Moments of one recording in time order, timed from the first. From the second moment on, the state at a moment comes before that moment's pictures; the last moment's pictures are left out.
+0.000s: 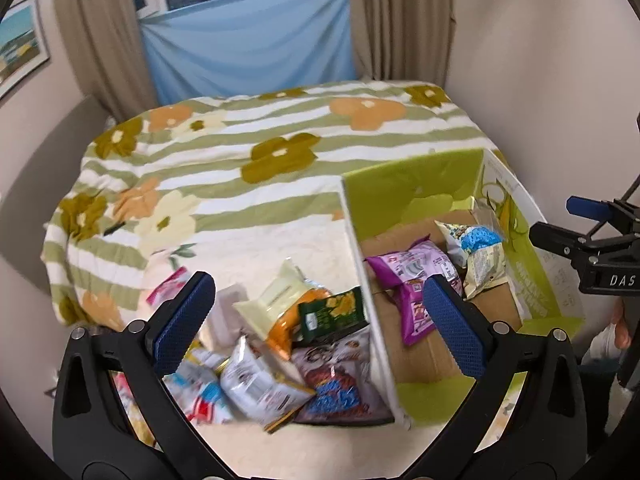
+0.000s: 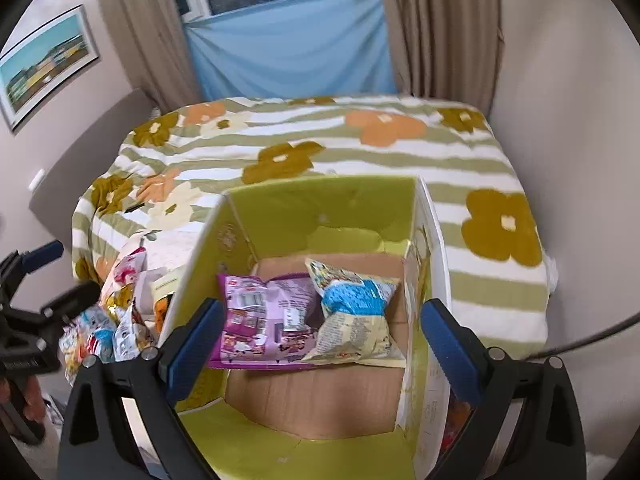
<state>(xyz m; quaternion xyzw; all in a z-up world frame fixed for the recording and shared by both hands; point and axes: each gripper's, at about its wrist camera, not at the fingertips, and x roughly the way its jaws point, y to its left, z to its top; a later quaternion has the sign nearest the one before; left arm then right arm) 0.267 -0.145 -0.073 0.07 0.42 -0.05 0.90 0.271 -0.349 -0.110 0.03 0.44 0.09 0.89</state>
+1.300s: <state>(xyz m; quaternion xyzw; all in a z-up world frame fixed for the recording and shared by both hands) 0.202 0.150 -0.145 0.09 0.48 -0.10 0.87 0.192 -0.037 -0.143 -0.07 0.41 0.21 0.88</state>
